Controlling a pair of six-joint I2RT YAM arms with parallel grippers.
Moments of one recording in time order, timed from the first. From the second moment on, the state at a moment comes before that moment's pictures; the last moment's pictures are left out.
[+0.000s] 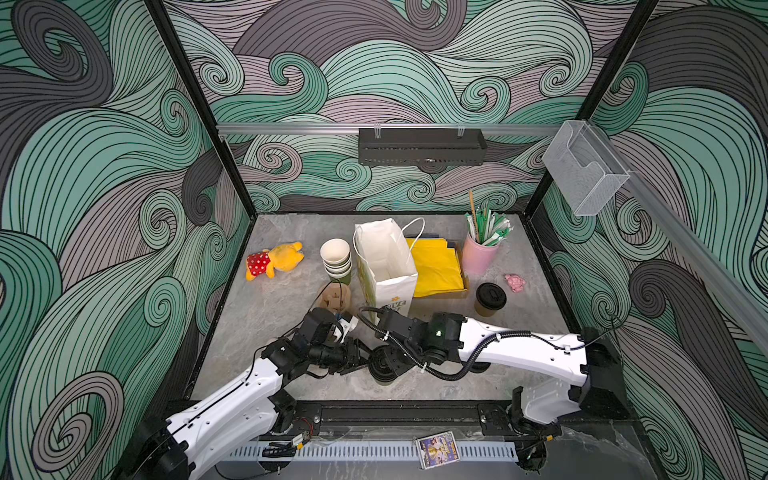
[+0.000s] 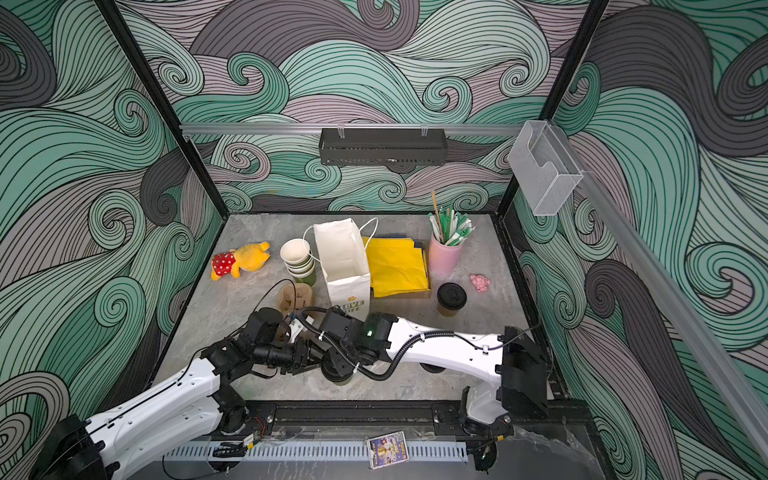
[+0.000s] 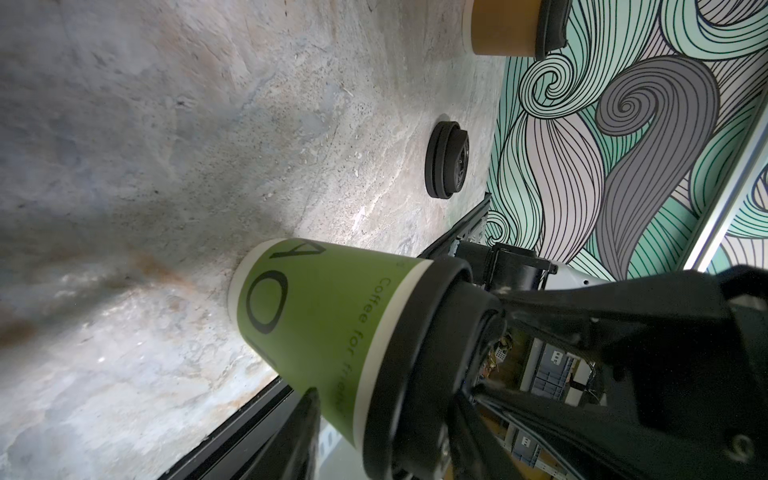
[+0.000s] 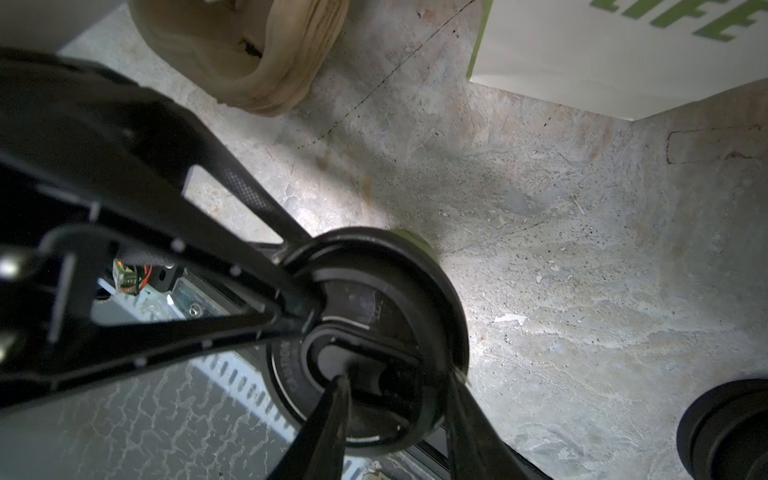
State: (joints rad) left arm -0.64 0.83 0.36 -0.32 0.69 -0.95; right arm 1.26 1.47 1.18 -0.87 0.04 0.66
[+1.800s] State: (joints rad) left arm -0.64 0.84 0.36 -0.32 0.69 -0.95; right arm 1.21 1.34 0.95 -0.75 -0.12 0.83
